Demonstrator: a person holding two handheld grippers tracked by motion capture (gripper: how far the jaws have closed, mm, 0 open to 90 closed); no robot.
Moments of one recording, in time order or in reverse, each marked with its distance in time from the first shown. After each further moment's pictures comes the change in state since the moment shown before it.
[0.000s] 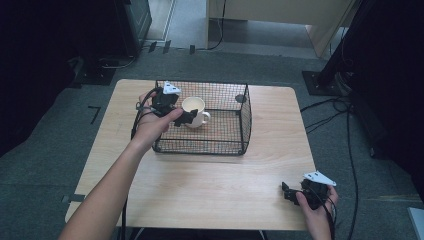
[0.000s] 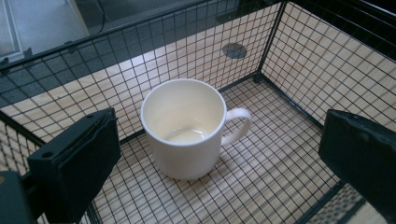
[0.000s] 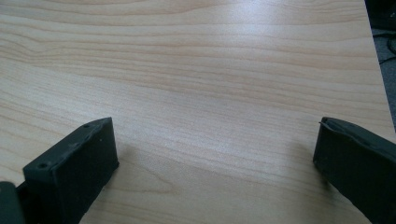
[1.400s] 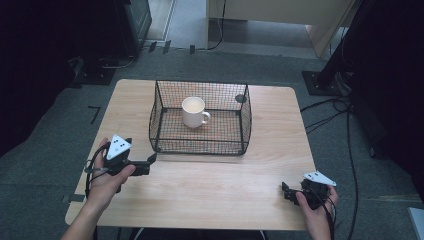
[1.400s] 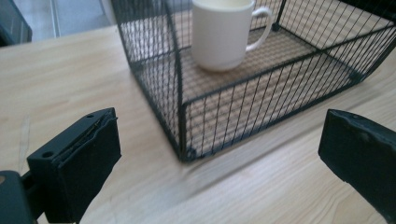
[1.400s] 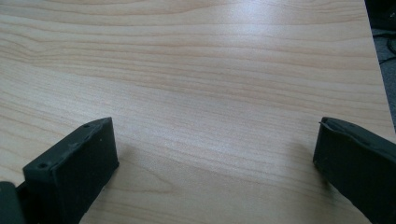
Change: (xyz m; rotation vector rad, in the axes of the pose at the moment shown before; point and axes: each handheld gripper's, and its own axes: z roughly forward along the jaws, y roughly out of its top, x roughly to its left) left arm 0.017 -0.156 -0.095 -0.108 0.074 -0.059; right arm 0.000 0.000 0.000 0.000 -0.001 -0.003
